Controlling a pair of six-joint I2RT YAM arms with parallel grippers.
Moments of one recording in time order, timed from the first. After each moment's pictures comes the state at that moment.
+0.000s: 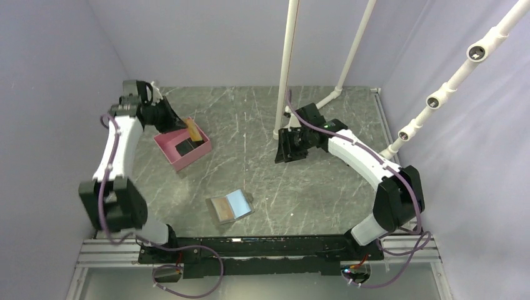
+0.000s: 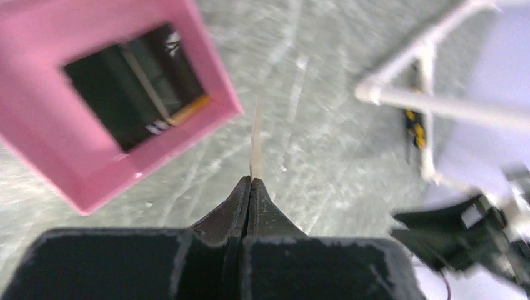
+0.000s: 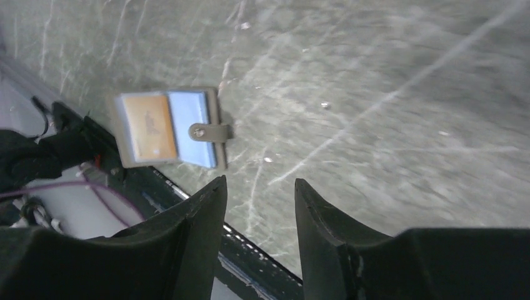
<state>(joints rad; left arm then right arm) 0.15 1.64 1.55 -0.90 0.38 -0.43 0.49 1.52 1.26 -0.74 -0.36 0.35</state>
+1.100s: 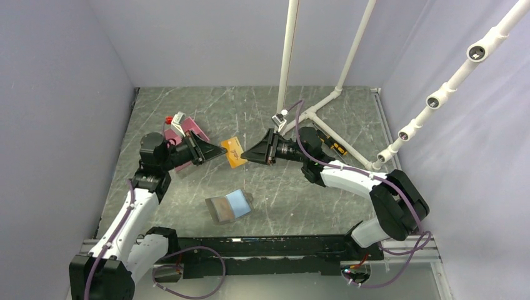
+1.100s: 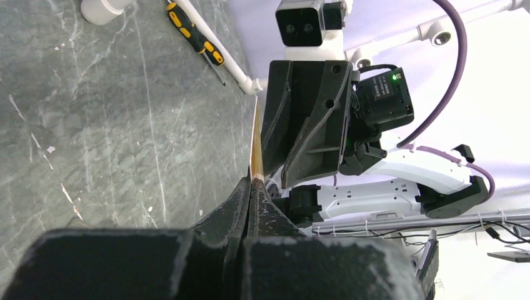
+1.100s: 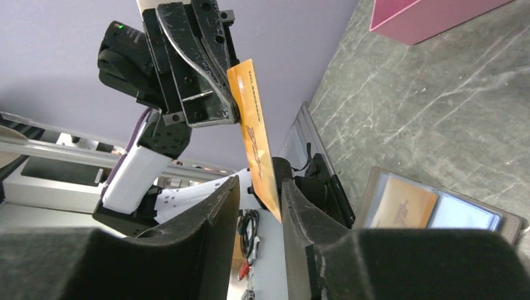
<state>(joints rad) -0.14 0.90 0.61 0.15 0.83 -0.96 0.67 1.47 0.77 0.68 -0.68 1.20</state>
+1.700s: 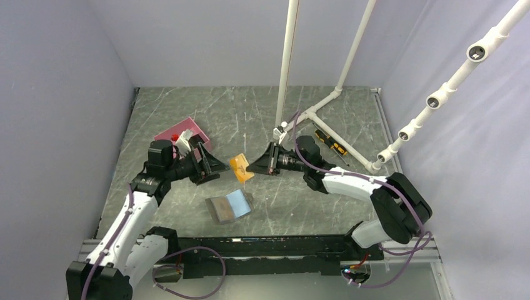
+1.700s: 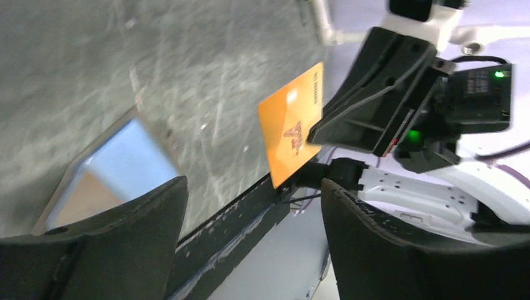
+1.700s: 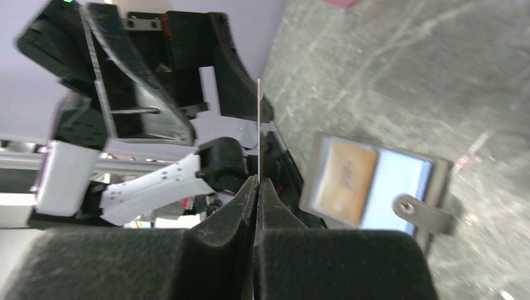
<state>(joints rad) -0.17 0.87 0.60 -0.23 0.76 -0.83 0.69 1.45 0.68 0.61 -0.63 1.09</state>
